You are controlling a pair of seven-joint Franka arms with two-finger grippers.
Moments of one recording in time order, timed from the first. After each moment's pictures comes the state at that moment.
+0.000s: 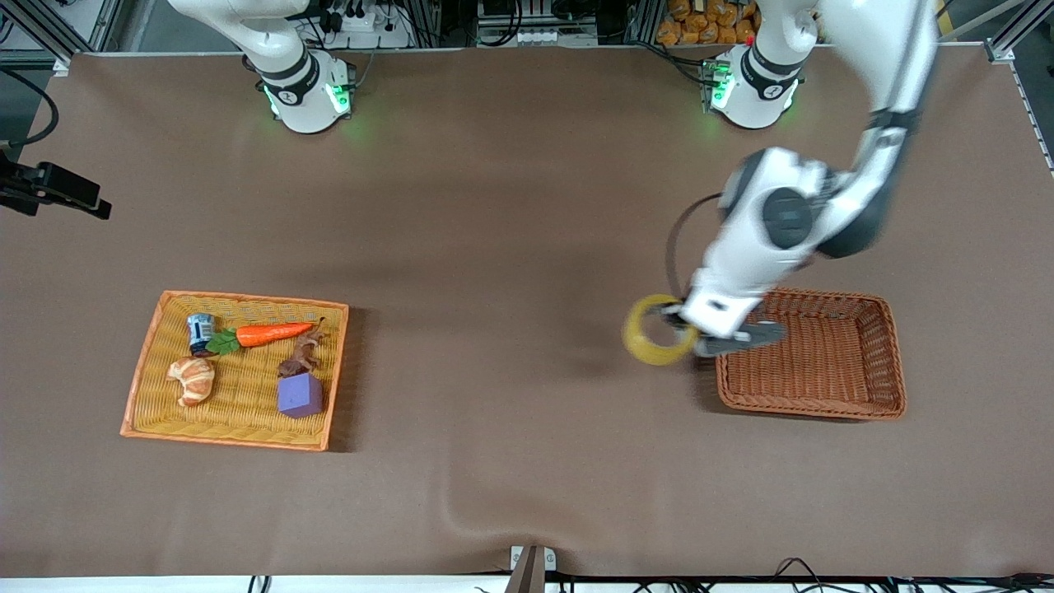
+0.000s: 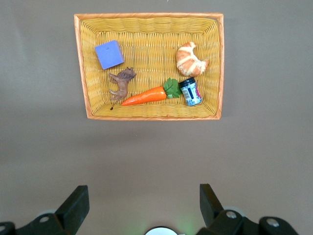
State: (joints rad) left arm -0.13 0.30 -0.19 -1.83 0.03 2.18 -0.51; right arm 0.02 0.07 -0.09 -1.41 0.03 1.38 -0.01
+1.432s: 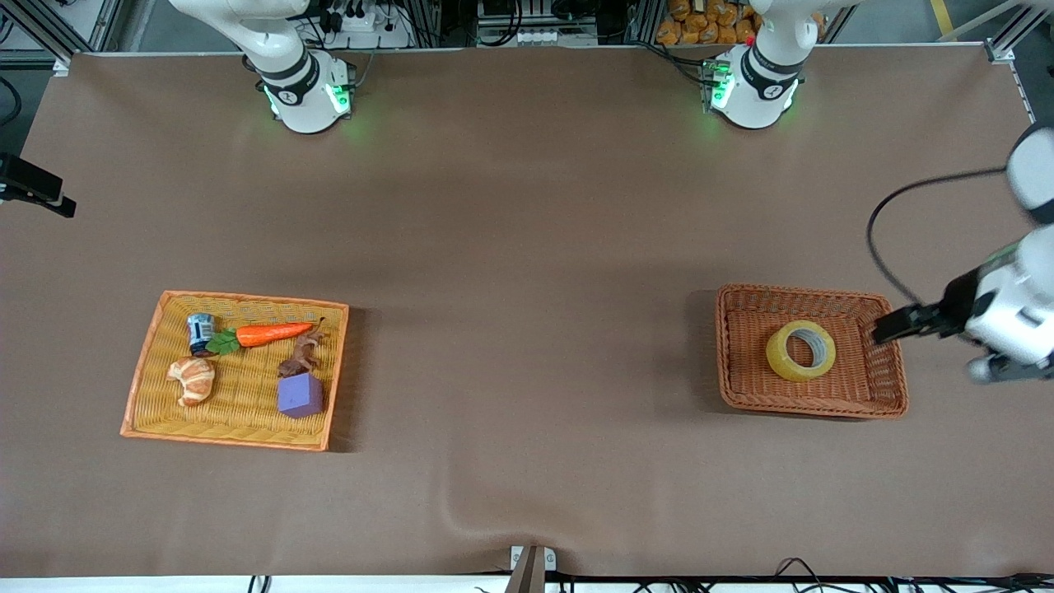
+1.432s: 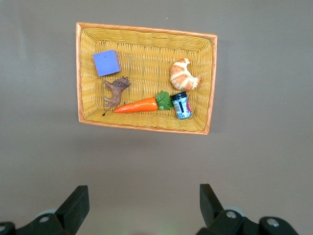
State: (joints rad) left arm 0.17 0.27 -0.21 -1.41 0.03 1.72 -0.16; right arm -0.02 0.06 -0.10 -1.41 0.02 1.42 -0.14
